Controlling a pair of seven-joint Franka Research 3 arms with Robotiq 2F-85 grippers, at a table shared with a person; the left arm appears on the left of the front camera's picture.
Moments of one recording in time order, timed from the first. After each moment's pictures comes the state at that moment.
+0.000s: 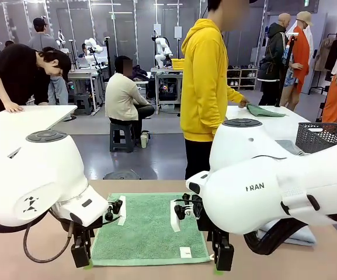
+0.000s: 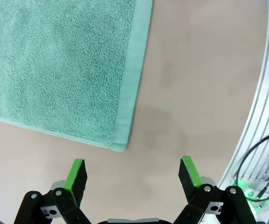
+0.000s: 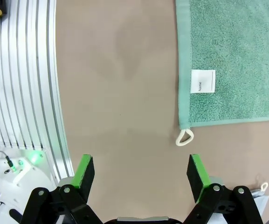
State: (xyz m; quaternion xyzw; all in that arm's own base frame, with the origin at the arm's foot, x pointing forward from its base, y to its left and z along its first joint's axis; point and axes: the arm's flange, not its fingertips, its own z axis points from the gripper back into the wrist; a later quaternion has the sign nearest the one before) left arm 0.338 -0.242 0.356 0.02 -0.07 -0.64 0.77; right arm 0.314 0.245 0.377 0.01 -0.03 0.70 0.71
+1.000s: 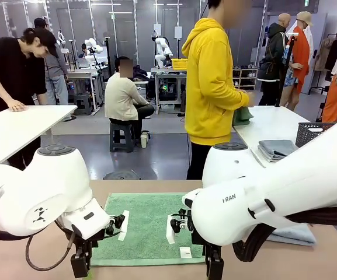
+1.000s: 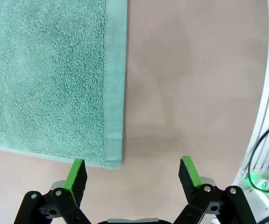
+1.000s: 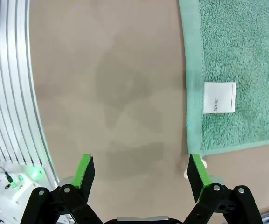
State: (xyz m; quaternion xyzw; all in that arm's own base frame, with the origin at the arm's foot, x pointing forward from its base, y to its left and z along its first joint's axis) left arm 0.343 -0.245 0.319 0.01 -0.04 -0.69 0.73; right arm 0.333 0.254 0.313 0.04 -0.01 0.68 0.73
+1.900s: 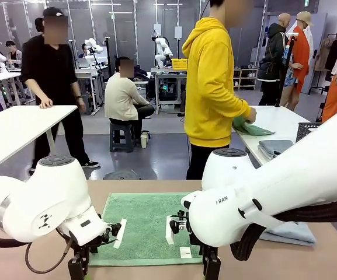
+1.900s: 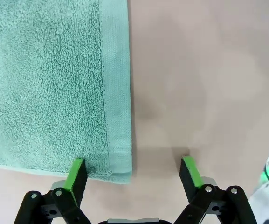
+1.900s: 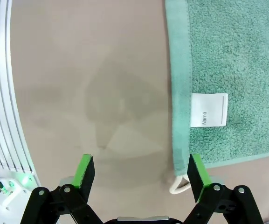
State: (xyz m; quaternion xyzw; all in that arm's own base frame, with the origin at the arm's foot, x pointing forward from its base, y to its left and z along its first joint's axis) left arm 0.359 -0.231 0.287 0.00 -0.04 -0.72 0.70; right arm 0.350 0.254 0.299 0.05 -0.02 0.69 0.73
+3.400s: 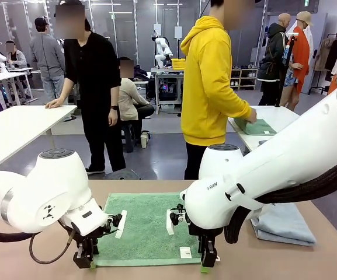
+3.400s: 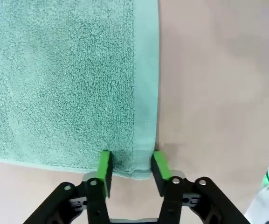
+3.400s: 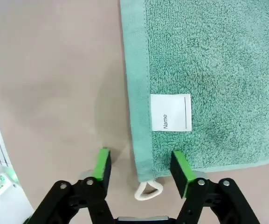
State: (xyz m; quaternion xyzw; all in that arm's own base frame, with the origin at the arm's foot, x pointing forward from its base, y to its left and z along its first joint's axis) left arm 0.376 -0.231 0.297 0.00 -0.05 -0.70 0.71; right arm 0.389 0.254 0.289 0.05 -0.01 0.69 0.72
